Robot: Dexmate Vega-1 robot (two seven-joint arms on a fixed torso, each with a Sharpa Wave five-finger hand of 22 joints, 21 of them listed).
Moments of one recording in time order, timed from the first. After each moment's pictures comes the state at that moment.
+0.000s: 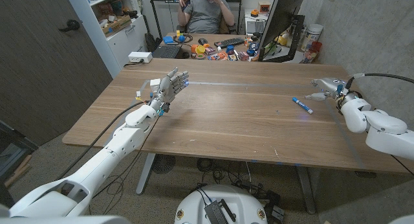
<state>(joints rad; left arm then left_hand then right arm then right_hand) 0.81 0.54 0.39 -1.33 -0.73 -0.19 -0.16 0.07 -0.01 0.51 -0.07 0.19 0.49 -0.06 0.23 0.19 0.38 -0.08 0.21 0.19 0.24 -0.04 0.19 0.18 0.23 -0.04 0.19 0.17 -1.03 -1.23 -0.42 -1.79 -0.43 -0.37 -0.22 0.67 -0.10 0.19 -0.14 0.45 0.38 0.15 0.22 0.19 0.50 0.06 0.26 0.19 0.45 -0.02 0.22 0.18 0.48 0.00 0.44 0.17</state>
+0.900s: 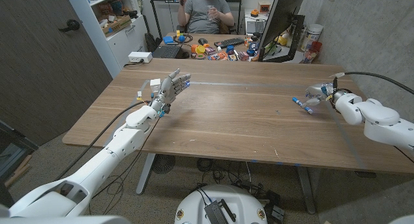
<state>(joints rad) 0.82 0.55 0.40 -1.35 -0.69 -0.20 -0.15 0.06 -0.01 0.51 -0.07 0.19 0.54 -0.03 0.24 0.19 0.41 -0.08 0.21 0.19 0.25 -0.04 0.19 0.18 0.25 -0.04 0.20 0.17 -0.84 -1.20 -0.56 -1.67 -0.62 -0.23 0.05 0.63 -0.10 0.12 -0.11 0.53 0.54 0.13 0.25 0.20 0.65 0.03 0.29 0.19 0.58 -0.05 0.25 0.20 0.56 -0.02 0.41 0.18</state>
